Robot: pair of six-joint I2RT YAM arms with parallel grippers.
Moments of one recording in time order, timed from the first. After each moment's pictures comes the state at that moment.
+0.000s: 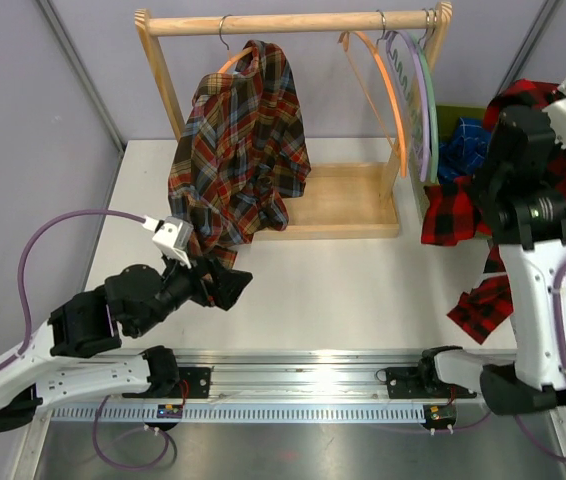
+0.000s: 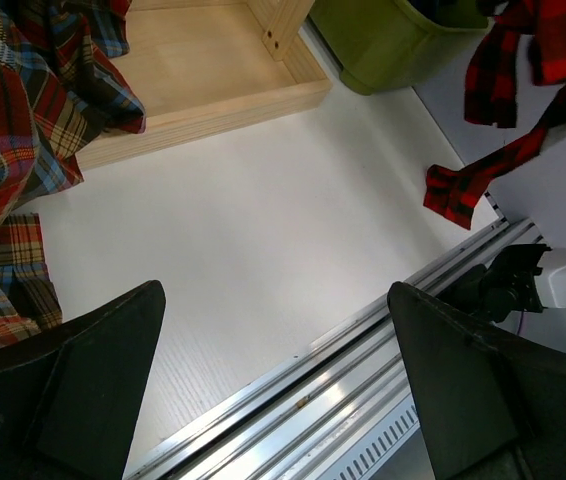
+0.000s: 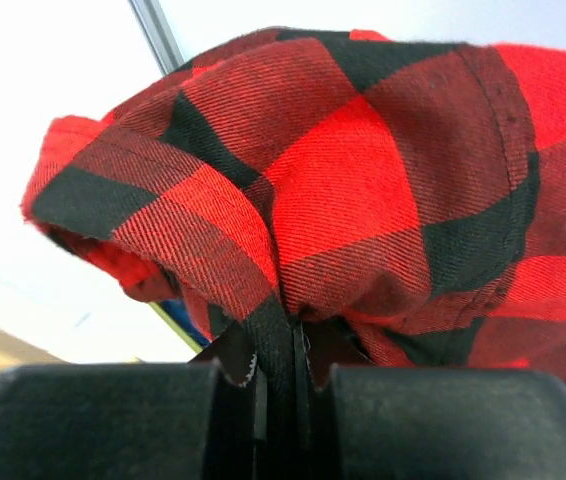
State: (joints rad) left arm -1.19 0.62 1.03 -0.71 -0.47 -0.59; right arm 0.23 1.15 1.73 -0.68 1.03 0.31
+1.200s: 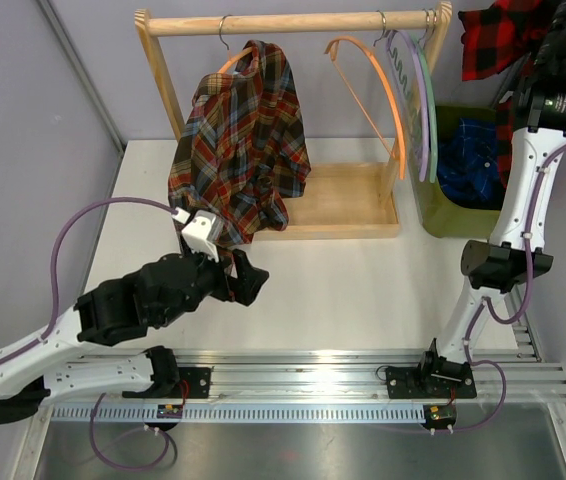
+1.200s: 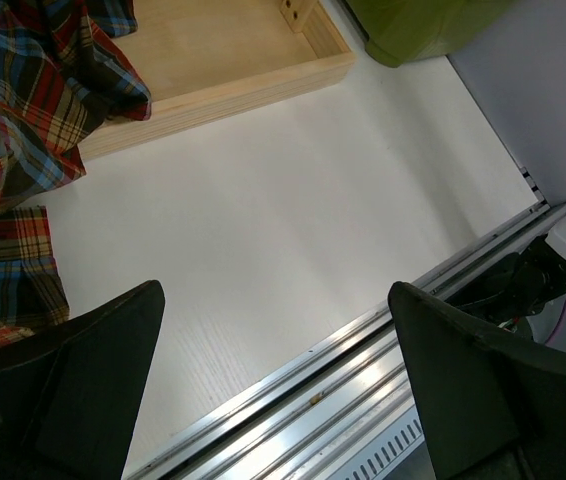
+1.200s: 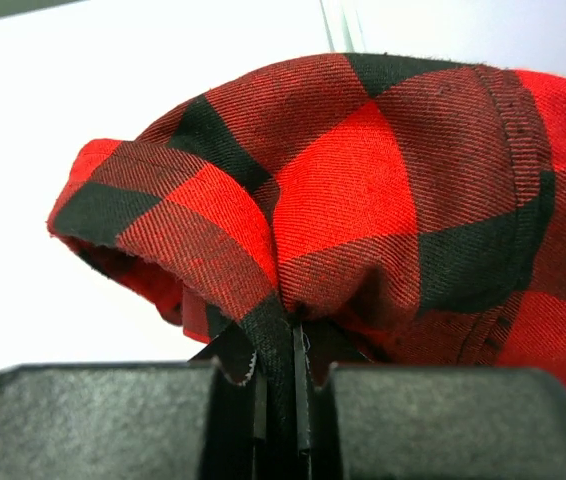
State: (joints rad) left arm -1.19 0.75 1.07 -0.72 -0.47 -0.58; right arm -0.20 2.03 2.72 0.00 0.19 0.18
